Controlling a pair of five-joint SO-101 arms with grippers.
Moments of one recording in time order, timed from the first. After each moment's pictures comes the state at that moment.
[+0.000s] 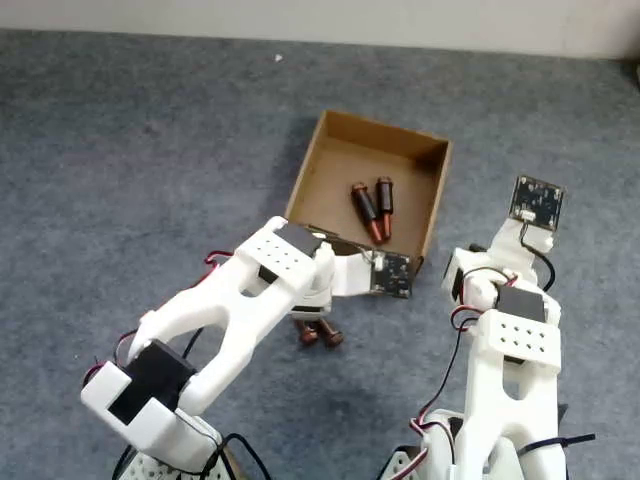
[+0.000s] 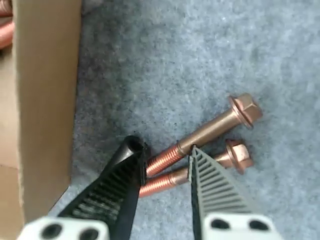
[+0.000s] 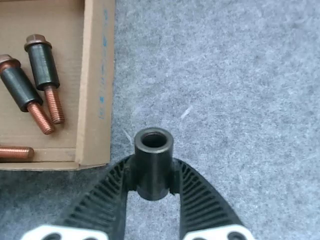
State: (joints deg) left arm 28.8 3.5 28.4 59.2 -54.3; right arm 7.0 -41.1 57.5 45.0 -2.3
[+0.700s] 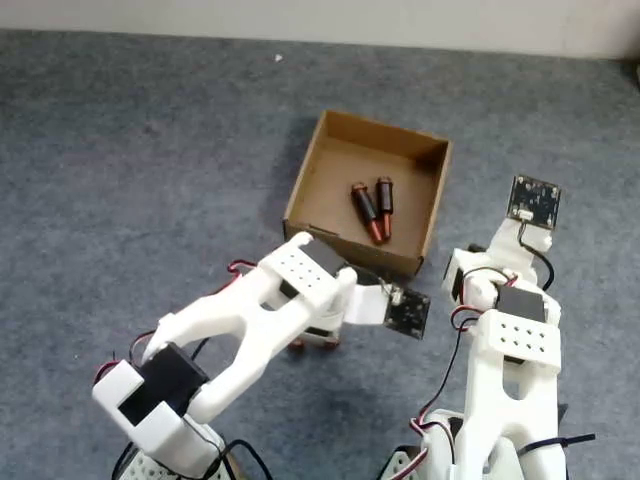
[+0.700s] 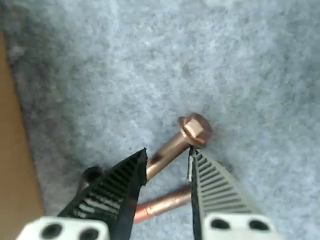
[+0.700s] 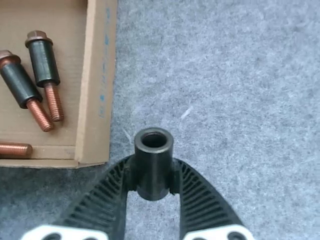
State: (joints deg) left arm 35.2 4.4 28.6 63.3 -58.1; right arm 7.0 -41.1 57.5 45.0 -0.8
